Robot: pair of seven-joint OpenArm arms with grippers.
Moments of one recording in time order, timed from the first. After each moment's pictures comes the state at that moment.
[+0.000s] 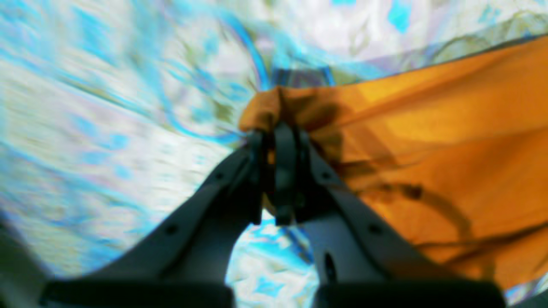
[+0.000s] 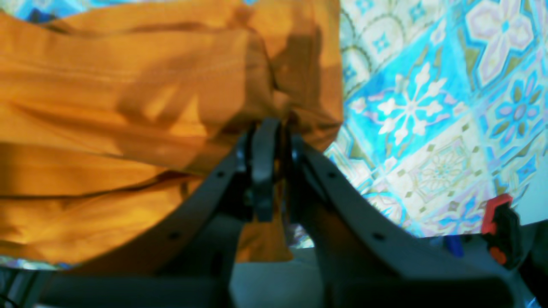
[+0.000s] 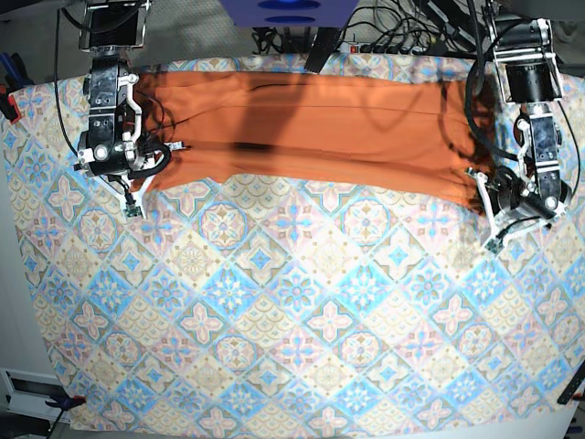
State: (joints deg) left arm -3.7 -24.4 -11.2 84.4 -6.2 -41.1 63.0; right arm -8.3 11.3 5.6 102.2 0.6 11.1 -76.7
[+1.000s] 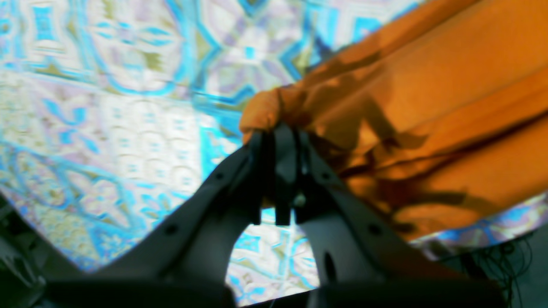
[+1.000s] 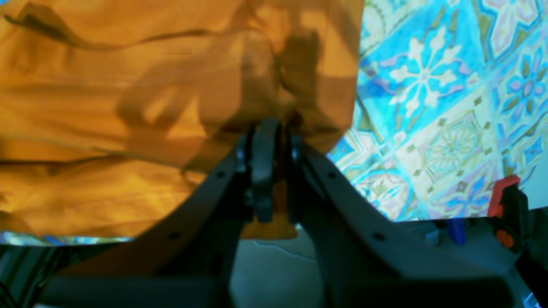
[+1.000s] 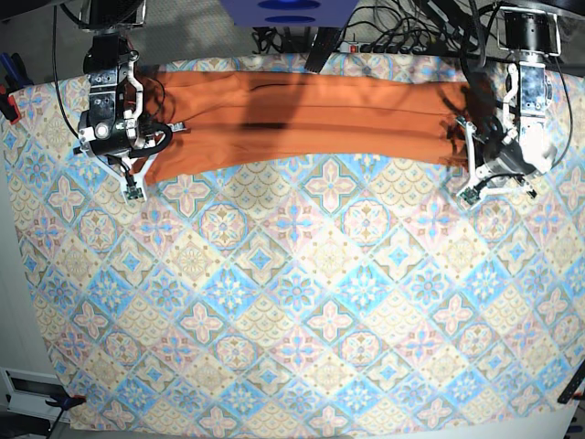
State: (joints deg) left arm 11.0 -26.0 -7.4 95.1 -4.2 -40.8 61.4; right arm -13.8 11.3 5.6 105.4 0.4 11.1 -76.5
